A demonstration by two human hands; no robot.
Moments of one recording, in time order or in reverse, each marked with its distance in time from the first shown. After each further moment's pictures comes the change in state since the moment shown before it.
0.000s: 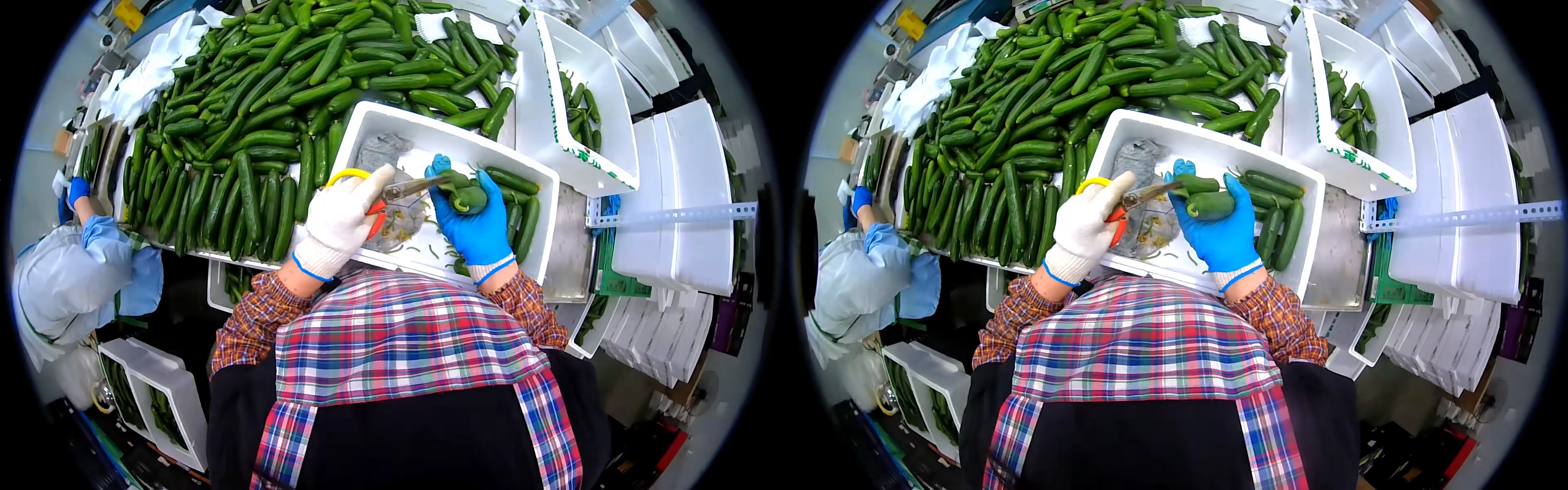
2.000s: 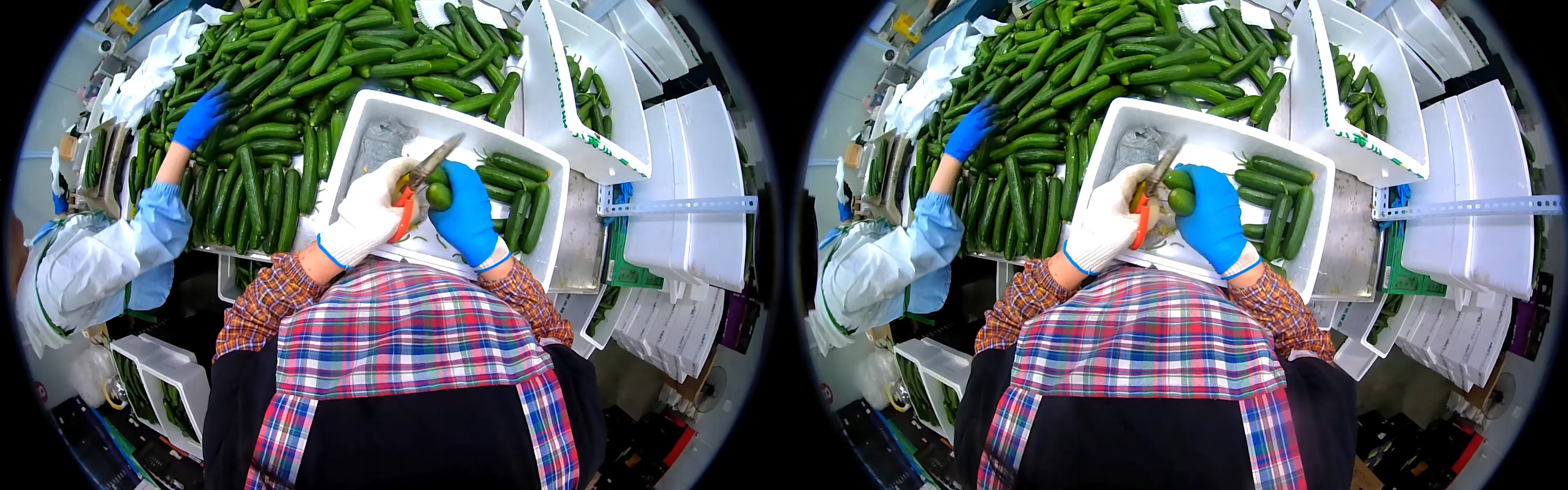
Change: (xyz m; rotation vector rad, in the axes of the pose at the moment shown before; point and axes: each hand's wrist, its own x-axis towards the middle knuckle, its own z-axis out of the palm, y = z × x) left_hand 0.019 0.033 0.007 -0.510 -0.206 -0.329; right_hand 0.004 0.009 -0.018 -2.541 -0.084 -0.914
